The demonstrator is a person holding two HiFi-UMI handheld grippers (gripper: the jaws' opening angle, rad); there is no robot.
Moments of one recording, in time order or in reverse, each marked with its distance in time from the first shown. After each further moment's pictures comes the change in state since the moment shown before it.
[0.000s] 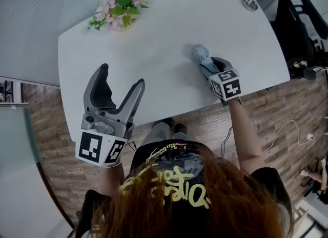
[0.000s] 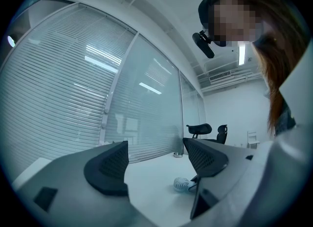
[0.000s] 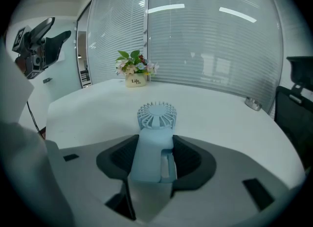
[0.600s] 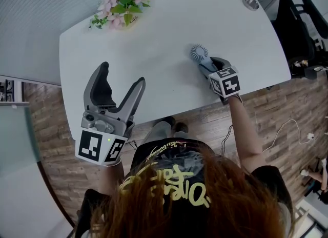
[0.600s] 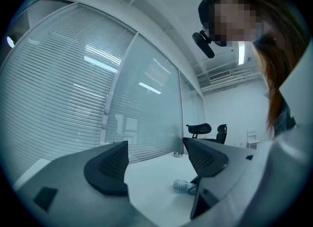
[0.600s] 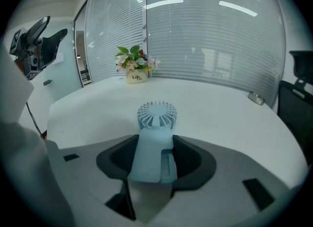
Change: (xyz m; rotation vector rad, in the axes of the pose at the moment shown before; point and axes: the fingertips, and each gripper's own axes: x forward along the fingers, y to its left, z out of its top) left arm -0.004 0.002 0.003 0.005 0.004 -0.002; right arm 0.008 0.008 -0.007 0.022 0.046 0.025
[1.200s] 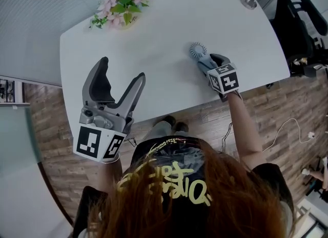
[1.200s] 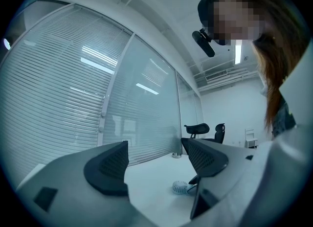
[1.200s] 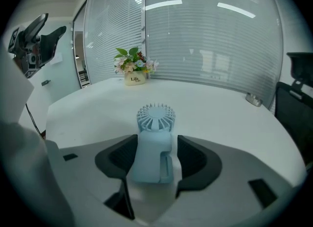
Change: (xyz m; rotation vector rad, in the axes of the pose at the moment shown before) left arm 0.001 -0.007 0.011 0.029 -0.007 -0.025; right arm -0.005 -0.001 0.005 0.014 -0.014 -0.016
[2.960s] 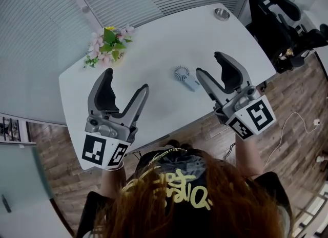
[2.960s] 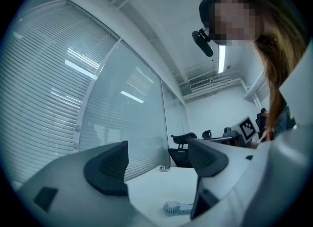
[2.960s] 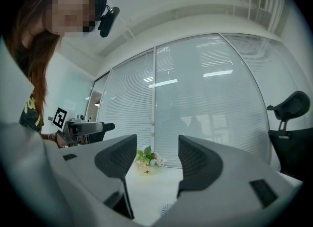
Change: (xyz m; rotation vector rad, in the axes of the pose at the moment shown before) left arm 0.045 -0.038 0.049 0.054 -0.114 -0.189; right arm -0.260 0.051 0.186 -0.012 -0.877 -0.022
